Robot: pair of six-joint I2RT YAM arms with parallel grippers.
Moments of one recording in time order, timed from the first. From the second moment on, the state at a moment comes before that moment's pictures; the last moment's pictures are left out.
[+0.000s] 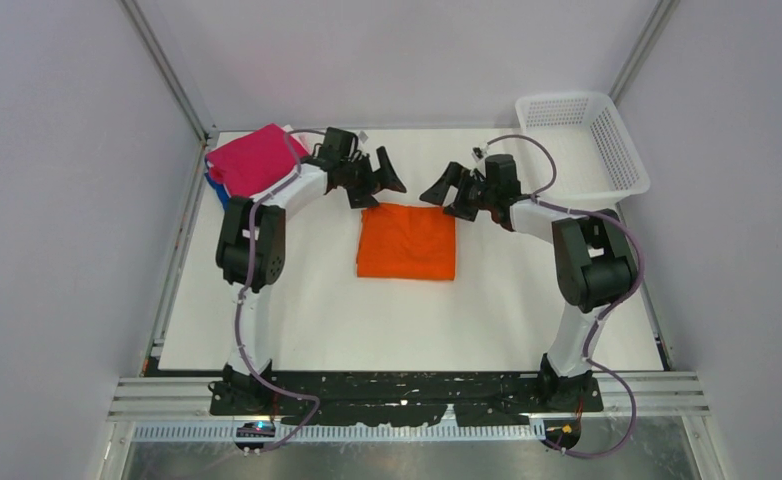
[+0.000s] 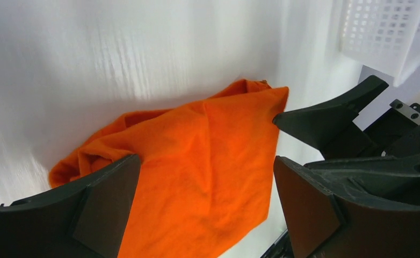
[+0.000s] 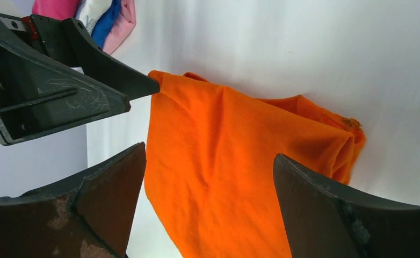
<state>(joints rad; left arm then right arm) -0.34 2.11 1.65 -0.36 0.50 -0.67 0.24 1.84 1.10 0.17 -0.51 0.67</state>
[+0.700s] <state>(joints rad) -0.34 1.90 1.22 -0.33 0.45 -0.72 0.34 1.81 0.83 0.40 -0.53 0.75</state>
